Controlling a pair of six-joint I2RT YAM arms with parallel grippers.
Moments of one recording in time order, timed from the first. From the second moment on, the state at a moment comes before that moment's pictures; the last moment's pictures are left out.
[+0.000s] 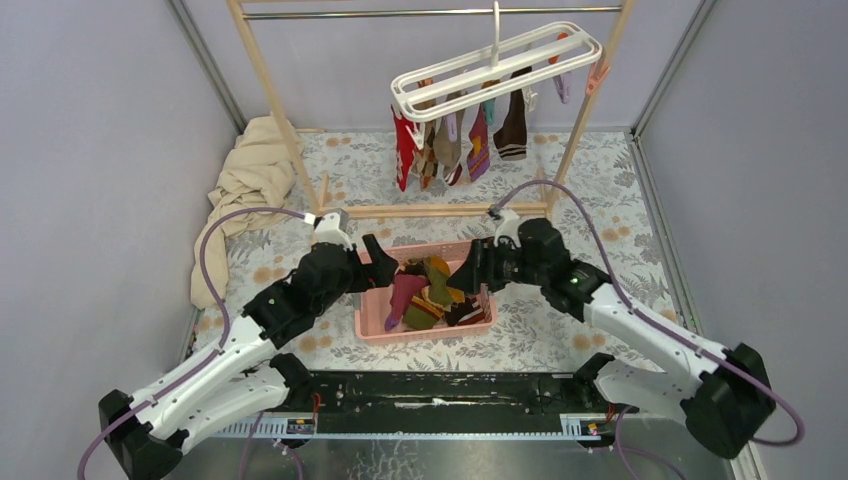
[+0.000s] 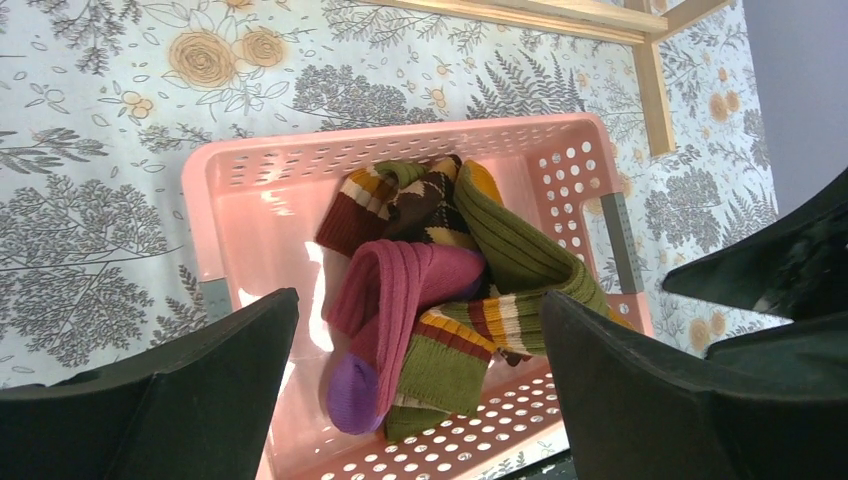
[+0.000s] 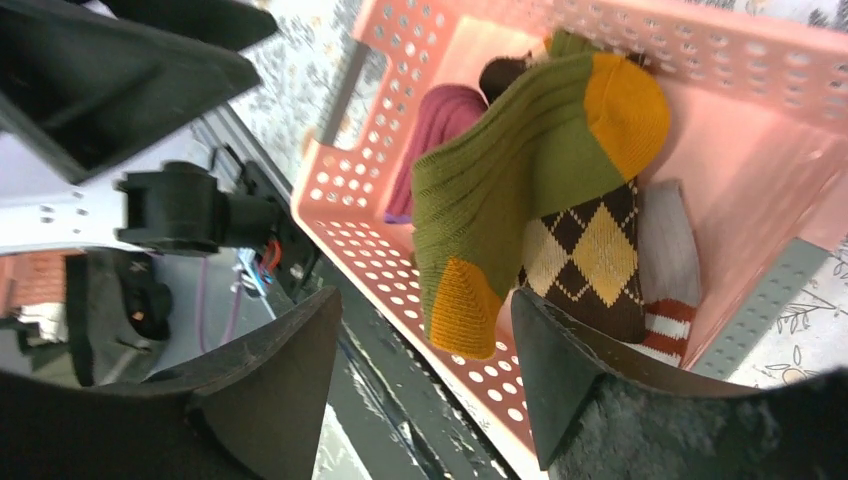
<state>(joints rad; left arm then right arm) -0.75 0.78 0.67 -0.40 -0.27 -0.71 0.63 1.02 0.69 -0.15 -0.44 0.59</state>
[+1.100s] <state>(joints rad) -0.75 0.64 0.65 -0.42 -0.39 -0.71 0.92 1.53 0.72 0.02 0.05 0.59</state>
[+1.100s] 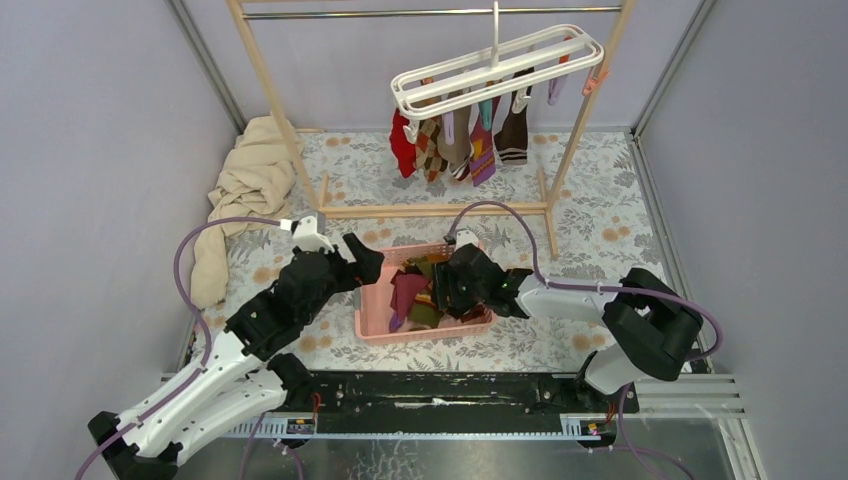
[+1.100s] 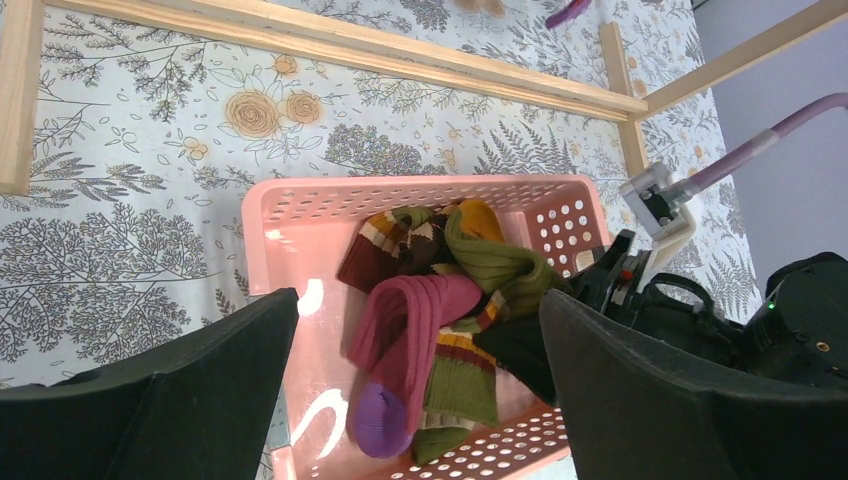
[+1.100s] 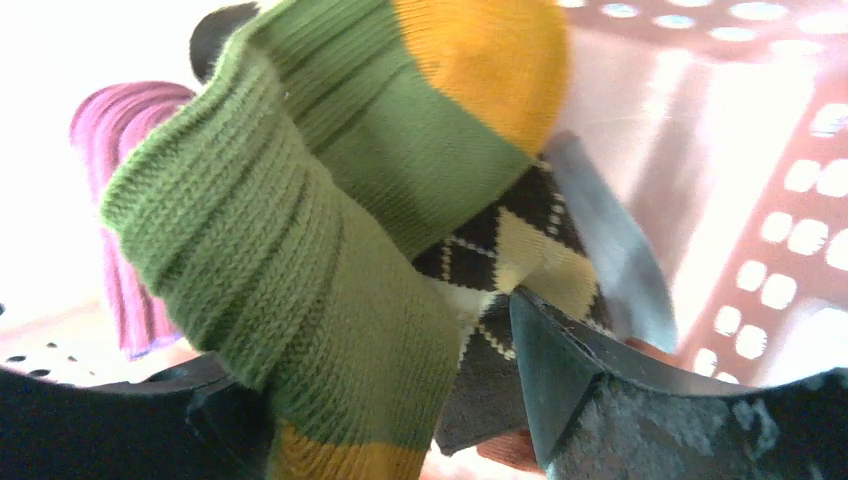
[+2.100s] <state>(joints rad) -0.75 0.80 0.54 -0.38 -0.41 -0.73 0.92 1.16 0.74 -0.19 0.18 0.50</state>
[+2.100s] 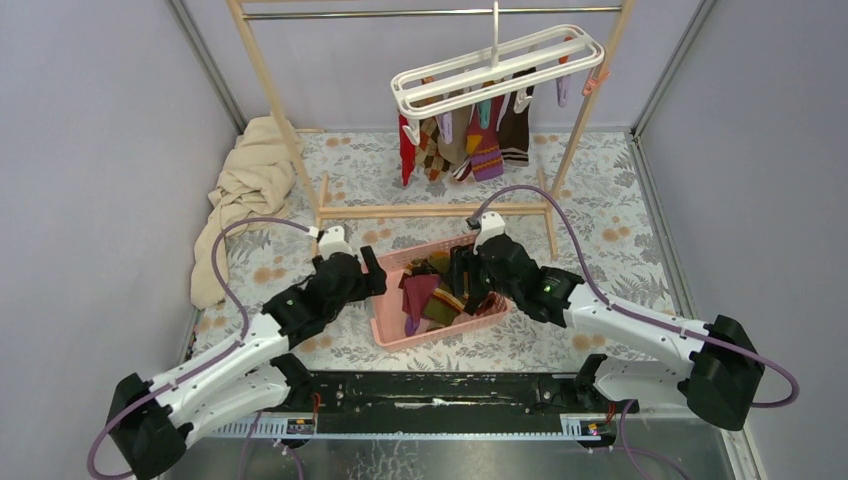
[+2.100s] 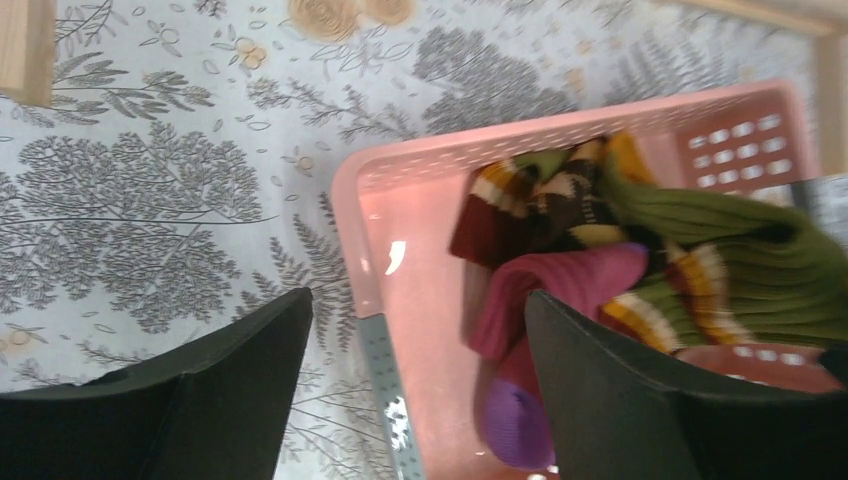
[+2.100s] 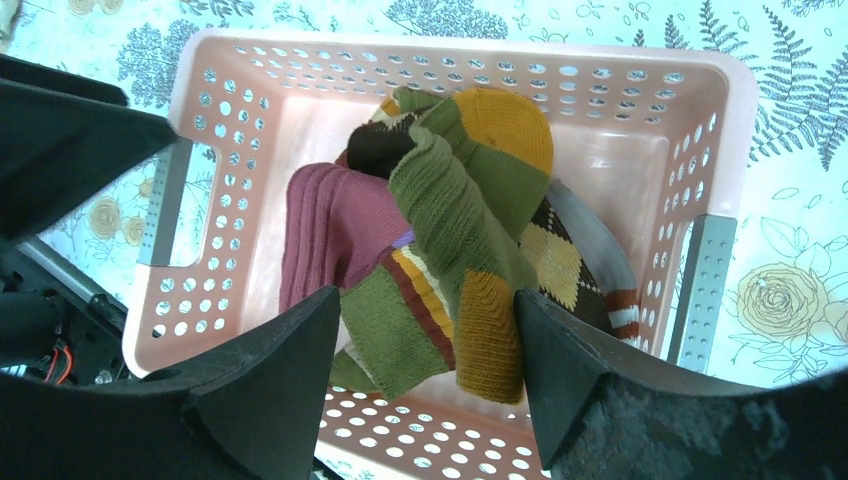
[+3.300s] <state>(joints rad) -0.50 1.36 0.71 -0.09 -0.30 -0.59 0.77 0.99 0.80 -0.32 0.15 0.47</state>
